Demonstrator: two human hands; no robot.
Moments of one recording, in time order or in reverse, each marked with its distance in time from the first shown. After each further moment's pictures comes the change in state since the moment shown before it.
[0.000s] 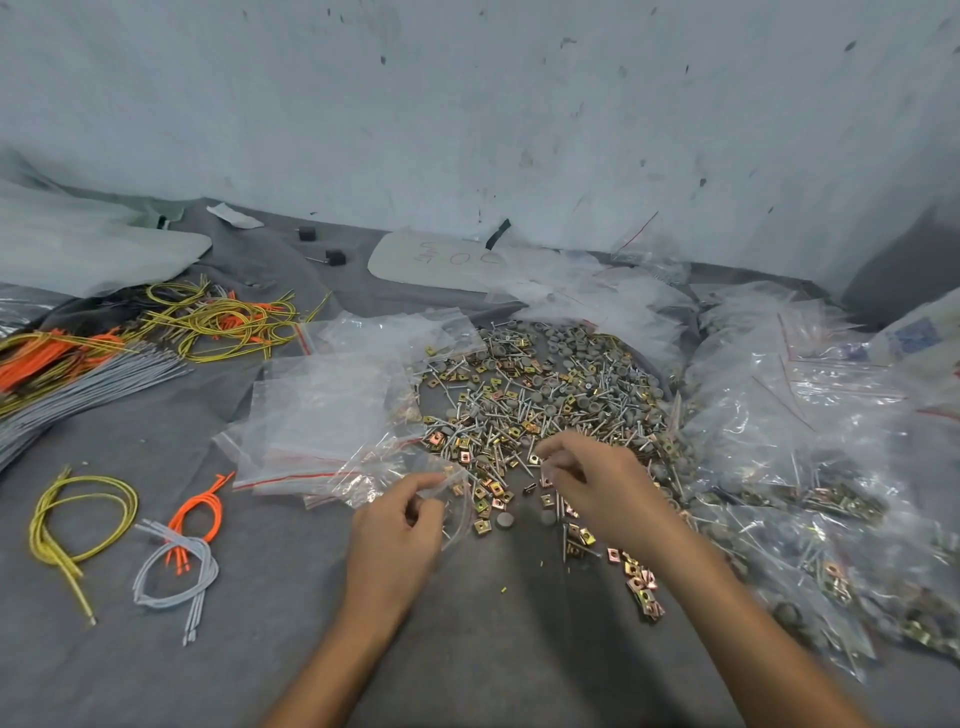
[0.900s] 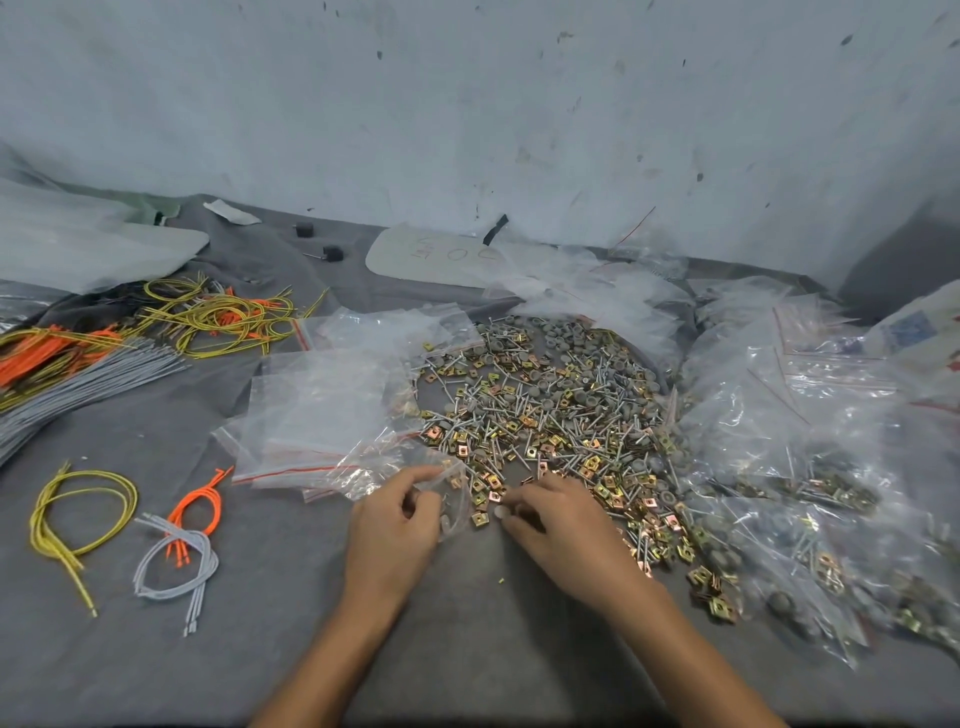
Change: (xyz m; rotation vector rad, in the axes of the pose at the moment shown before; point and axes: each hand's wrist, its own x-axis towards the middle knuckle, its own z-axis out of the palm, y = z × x) left_hand -0.001 0.000 -0.001 -0.013 -0.015 -0.020; right_hand -0.026 -0.005 0.049 -0.251 -0.034 -0.071
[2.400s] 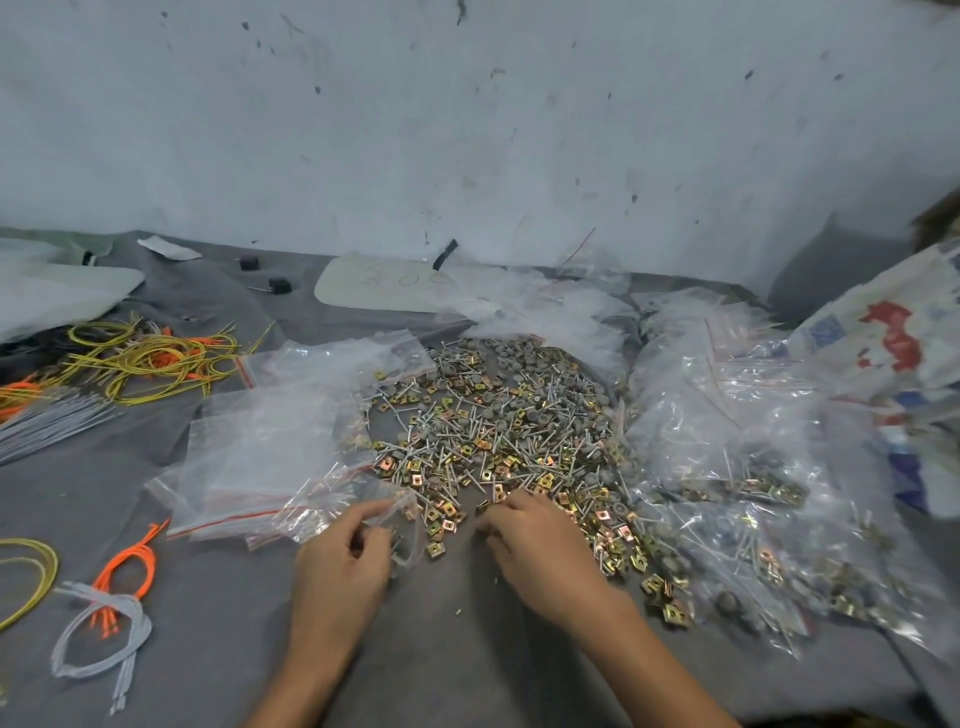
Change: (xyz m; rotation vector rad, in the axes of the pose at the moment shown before) left_hand 0.001 -0.005 0.001 0.011 0.003 0.008; right_hand -0.002 0.003 -0.013 -0.232 -0.001 -0.023
